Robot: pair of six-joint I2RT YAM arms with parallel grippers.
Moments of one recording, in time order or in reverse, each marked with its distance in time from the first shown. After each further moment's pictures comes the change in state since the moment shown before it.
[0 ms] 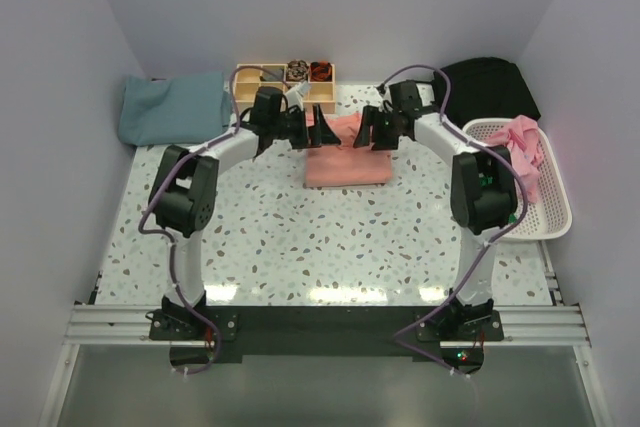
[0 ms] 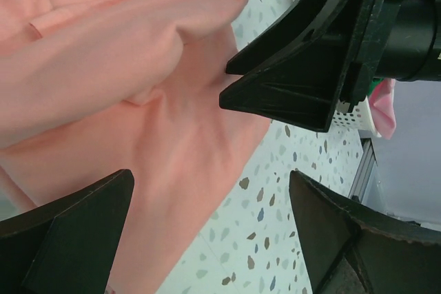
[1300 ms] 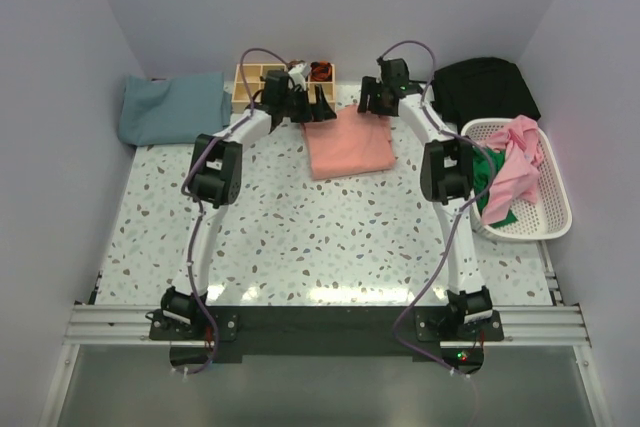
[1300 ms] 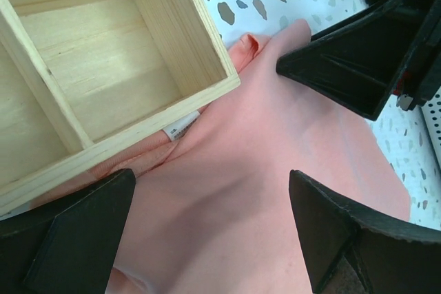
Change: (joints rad) left arm 0.063 0.536 0.673 -0.123 -0.177 0.135; right arm -0.042 0.596 0.808 -0.080 0.251 -0.051
